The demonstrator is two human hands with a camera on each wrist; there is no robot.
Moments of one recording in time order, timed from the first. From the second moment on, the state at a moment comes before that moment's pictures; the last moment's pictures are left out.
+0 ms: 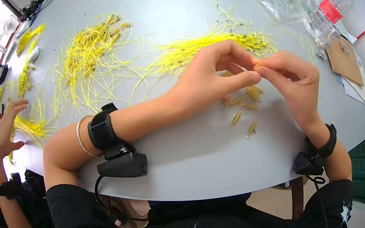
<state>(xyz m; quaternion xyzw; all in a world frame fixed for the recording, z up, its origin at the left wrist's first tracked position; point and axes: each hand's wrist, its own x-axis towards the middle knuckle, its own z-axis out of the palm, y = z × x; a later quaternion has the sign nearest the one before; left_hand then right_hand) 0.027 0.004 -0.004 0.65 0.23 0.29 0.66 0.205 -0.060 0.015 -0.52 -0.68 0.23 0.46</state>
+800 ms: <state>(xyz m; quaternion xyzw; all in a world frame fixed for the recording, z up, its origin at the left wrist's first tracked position) 0.022 0.004 -0.002 0.74 0.26 0.36 0.50 0.213 -0.059 0.019 -0.52 -0.74 0.14 0.41</state>
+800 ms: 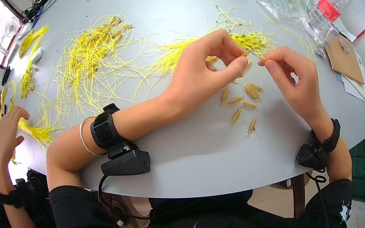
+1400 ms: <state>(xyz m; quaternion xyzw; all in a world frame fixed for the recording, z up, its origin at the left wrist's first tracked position) 0.023 0.005 -0.004 0.72 0.22 0.34 0.57 0.212 -0.064 0.027 -0.46 -0.80 0.08 0.38</state>
